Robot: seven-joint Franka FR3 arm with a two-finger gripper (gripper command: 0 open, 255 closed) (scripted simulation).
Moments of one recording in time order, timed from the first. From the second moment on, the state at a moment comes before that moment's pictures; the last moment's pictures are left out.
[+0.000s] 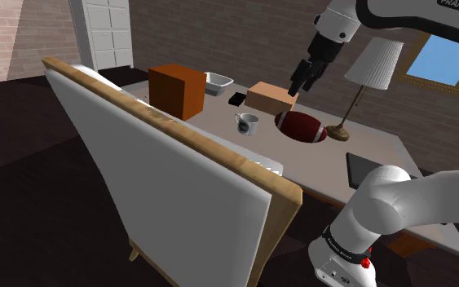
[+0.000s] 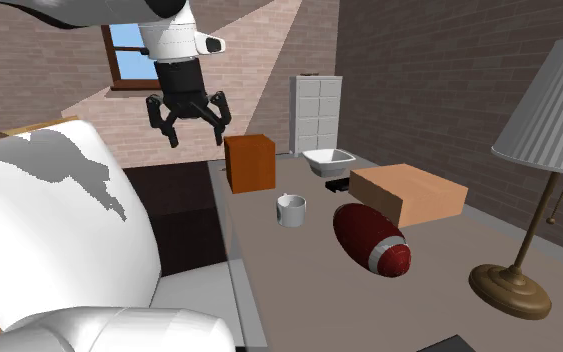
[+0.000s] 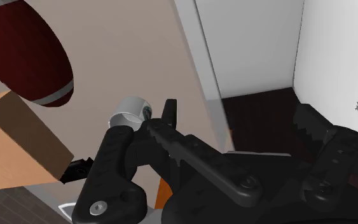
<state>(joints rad) -0.02 -0.83 0.03 -2.27 -0.02 1.63 0.00</state>
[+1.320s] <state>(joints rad) -0.05 -0.30 -0.22 -2.17 -0.03 1.99 -0.28</state>
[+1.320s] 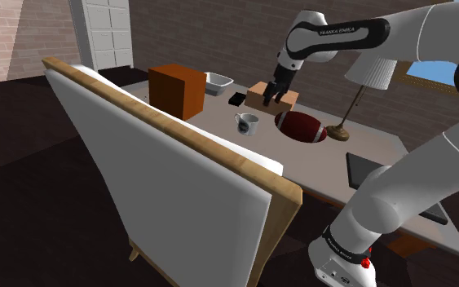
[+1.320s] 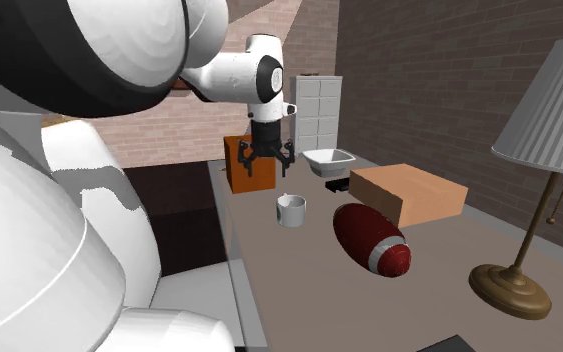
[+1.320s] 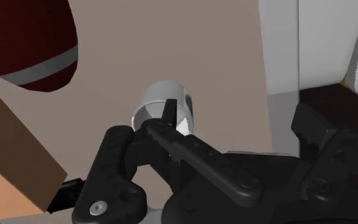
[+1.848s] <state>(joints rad) -0.07 0.00 -0.30 -1.99 0.07 2.06 -0.43</state>
